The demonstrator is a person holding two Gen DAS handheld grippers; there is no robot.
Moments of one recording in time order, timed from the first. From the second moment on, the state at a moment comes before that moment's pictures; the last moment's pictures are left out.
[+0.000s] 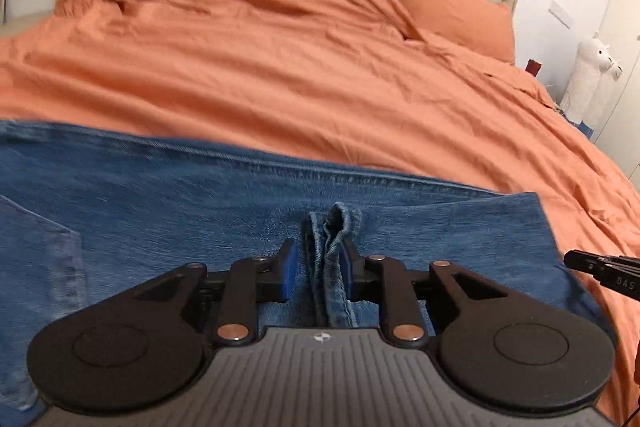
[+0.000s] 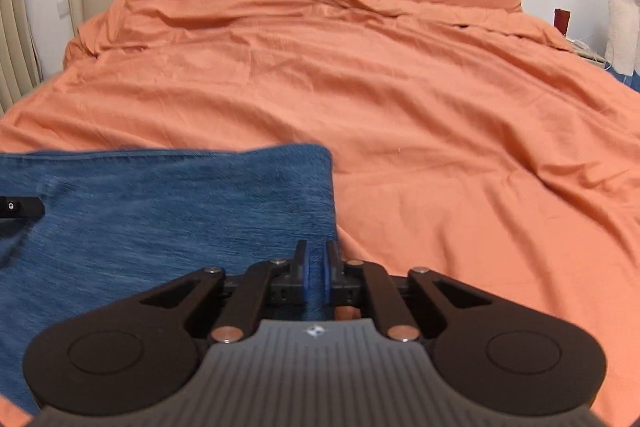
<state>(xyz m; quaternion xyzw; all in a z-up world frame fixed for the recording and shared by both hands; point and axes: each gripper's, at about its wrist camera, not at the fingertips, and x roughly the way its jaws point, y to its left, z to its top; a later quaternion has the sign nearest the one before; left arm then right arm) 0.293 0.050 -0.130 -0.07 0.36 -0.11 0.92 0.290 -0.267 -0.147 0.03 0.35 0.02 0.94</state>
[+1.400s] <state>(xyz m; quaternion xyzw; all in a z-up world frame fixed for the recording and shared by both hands) 0.214 0.095 -0.079 -0.10 0.38 0.00 0.92 0.202 -0.201 -0.107 -0.04 0.30 0.13 0.95</state>
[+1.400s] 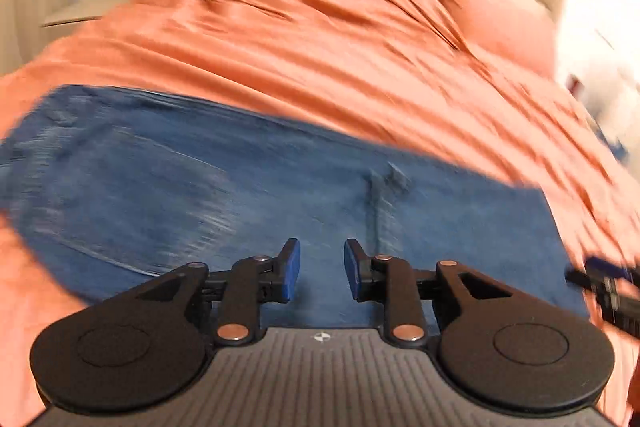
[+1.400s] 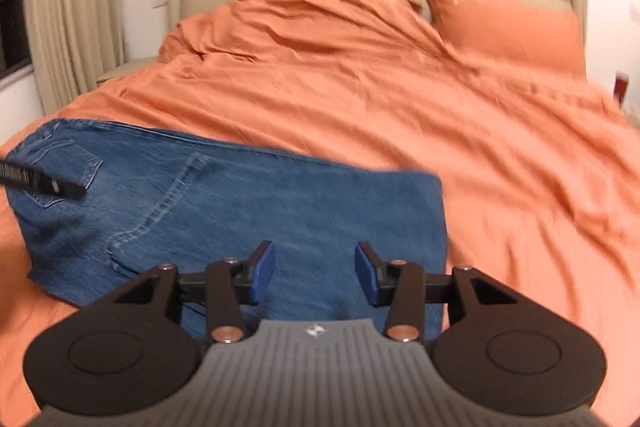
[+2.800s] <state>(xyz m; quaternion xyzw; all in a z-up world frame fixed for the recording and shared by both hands) 0.205 0.391 -0.197 -0.61 0.21 0.26 0.72 0.311 -0.038 -0.144 -0.13 0.47 0.24 0.84</state>
